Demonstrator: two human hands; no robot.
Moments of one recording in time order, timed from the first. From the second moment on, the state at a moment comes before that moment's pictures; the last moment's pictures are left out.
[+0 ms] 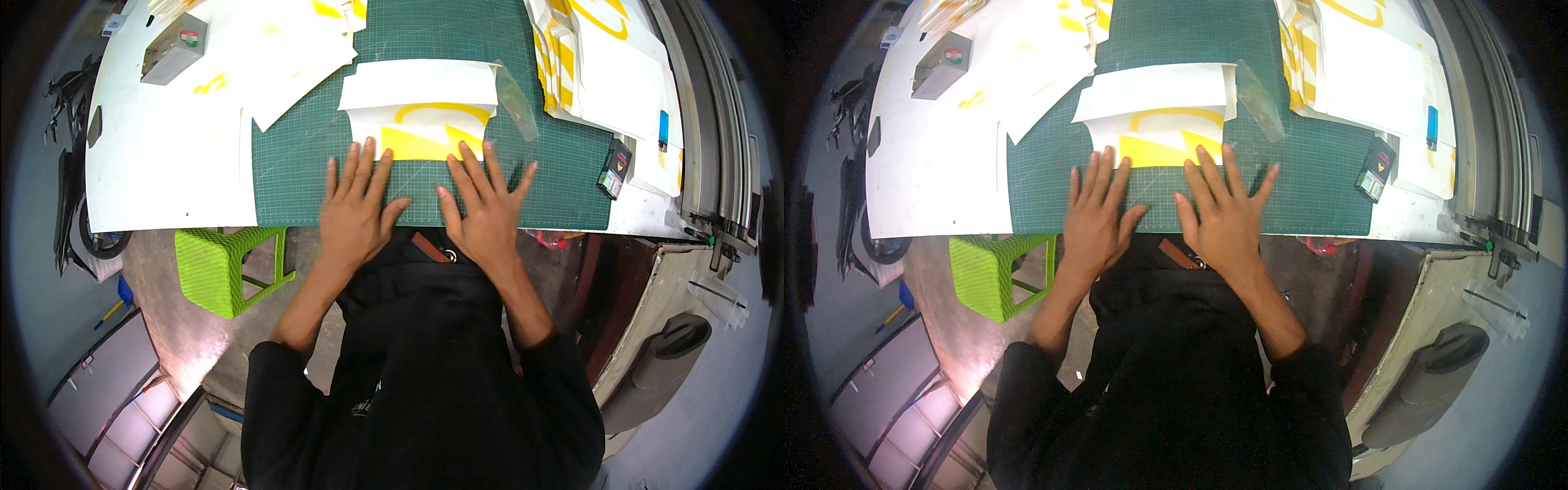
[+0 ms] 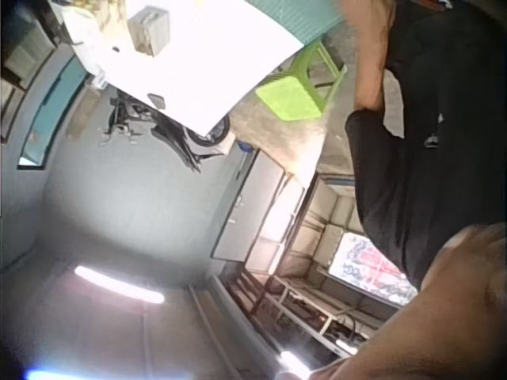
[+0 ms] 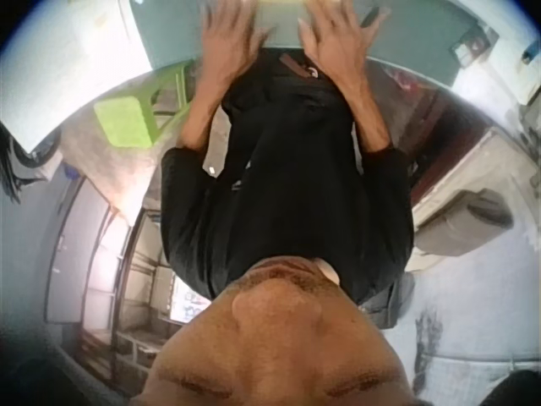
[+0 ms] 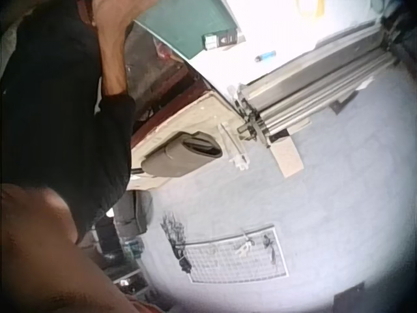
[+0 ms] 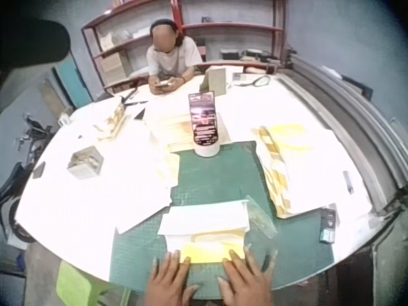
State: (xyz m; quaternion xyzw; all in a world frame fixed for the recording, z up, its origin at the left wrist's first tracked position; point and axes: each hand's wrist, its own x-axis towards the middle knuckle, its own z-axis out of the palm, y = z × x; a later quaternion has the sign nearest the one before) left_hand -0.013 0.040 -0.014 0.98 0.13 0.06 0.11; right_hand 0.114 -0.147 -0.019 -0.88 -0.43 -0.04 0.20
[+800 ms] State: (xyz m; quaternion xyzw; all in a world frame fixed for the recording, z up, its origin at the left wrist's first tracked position) left_hand -0.024 0.041 -0.016 0.98 0.17 0.08 0.10; right_hand 0.134 -0.142 -0.021 -0.94 -0.21 -0.18 0.22
